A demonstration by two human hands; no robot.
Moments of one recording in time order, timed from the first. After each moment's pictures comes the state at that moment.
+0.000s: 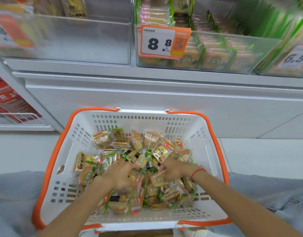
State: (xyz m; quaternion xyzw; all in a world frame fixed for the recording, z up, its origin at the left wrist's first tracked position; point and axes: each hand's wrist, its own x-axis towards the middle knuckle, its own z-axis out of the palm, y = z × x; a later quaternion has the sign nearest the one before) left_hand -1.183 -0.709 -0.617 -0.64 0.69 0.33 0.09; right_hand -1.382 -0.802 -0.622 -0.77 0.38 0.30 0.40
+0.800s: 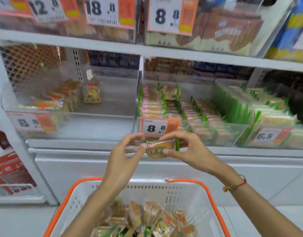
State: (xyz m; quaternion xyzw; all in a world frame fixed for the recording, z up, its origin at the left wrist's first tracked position) left_hand -1.180 -0.801 -0.409 -0.58 0.52 0.23 -0.59; right_hand -1.364 -0.887 -0.375 -0.84 0.31 -0.29 0.33
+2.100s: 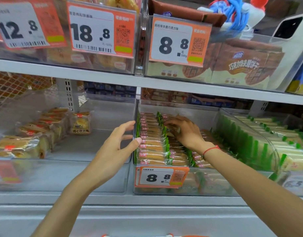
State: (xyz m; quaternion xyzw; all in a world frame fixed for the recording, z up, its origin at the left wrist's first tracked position) left_hand -1.118 -0.906 -0.343 -0.57 0.60 0.24 -0.52; right_hand -1.311 -1.095 -0.347 -0.87 0.42 -0.24 -0.02
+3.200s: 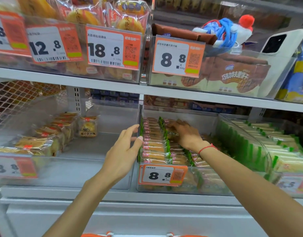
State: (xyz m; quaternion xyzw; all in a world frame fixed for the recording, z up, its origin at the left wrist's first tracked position) left_hand -1.133 -0.899 -0.339 -0.63 0.58 0.17 -0.48; right_hand -1.306 -1.082 -0.333 -0.87 0.48 -0.14 -0.07
